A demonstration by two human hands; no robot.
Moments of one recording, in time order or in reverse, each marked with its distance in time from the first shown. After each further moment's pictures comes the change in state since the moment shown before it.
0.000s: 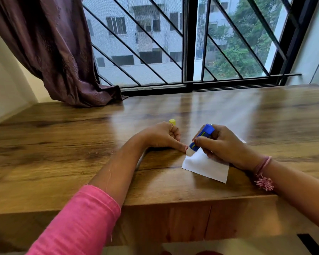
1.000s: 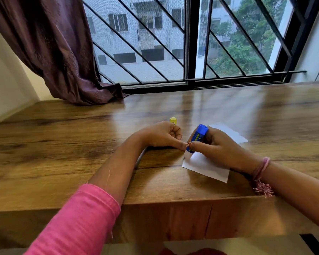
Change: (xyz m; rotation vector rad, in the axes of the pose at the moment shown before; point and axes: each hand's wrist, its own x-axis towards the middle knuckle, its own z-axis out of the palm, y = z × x) left_hand 0.005 -0.007 -0.001 0.045 -0.032 0.057; right_hand -0.007 -0.011 0.008 -0.236 -0.108 -0.102
